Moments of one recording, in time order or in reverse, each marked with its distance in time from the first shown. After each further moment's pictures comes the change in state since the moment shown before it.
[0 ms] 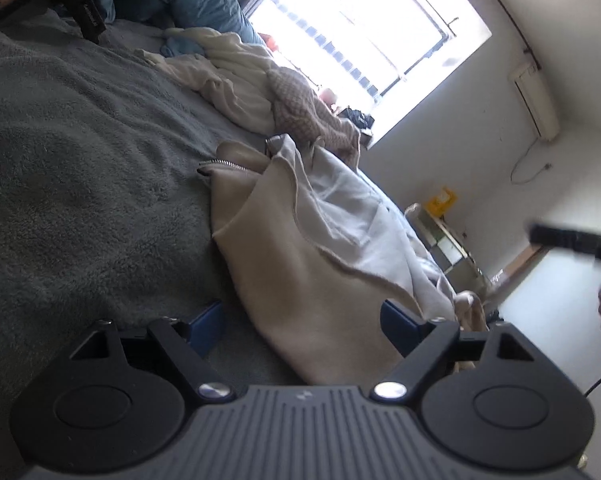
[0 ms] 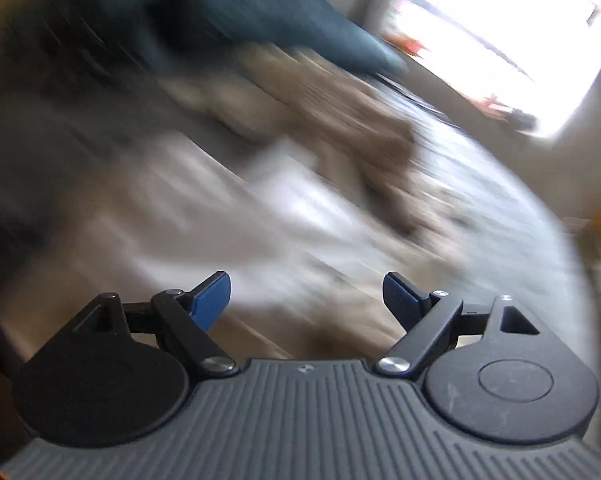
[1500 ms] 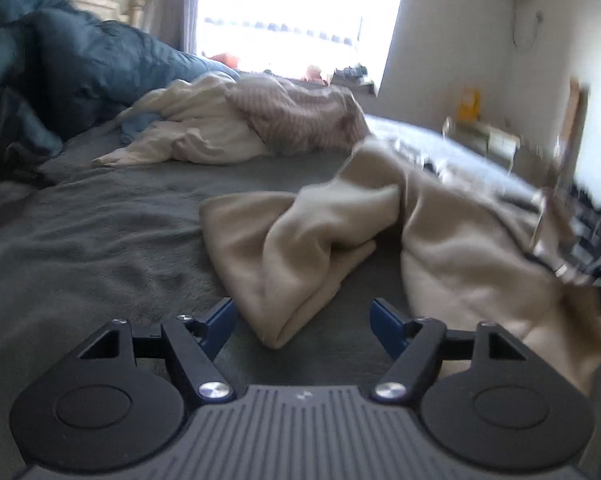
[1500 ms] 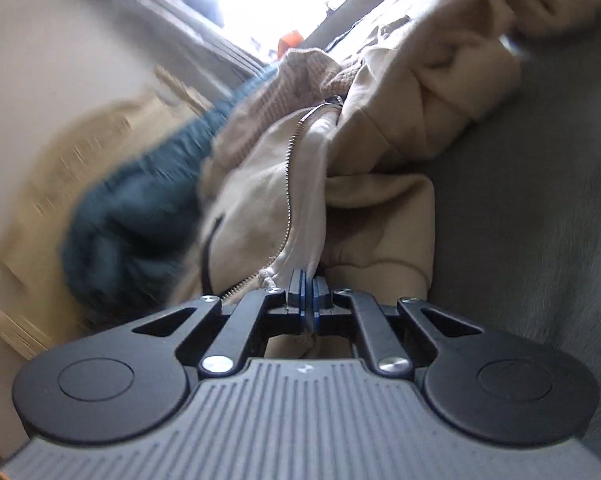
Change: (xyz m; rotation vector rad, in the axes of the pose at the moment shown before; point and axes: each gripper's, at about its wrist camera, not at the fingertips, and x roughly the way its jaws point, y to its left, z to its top) left arm 0.058 -0.065 0.025 0.524 0.095 0.296; right arm 0.082 -0.116 -0.263 1.187 -0.342 0.344
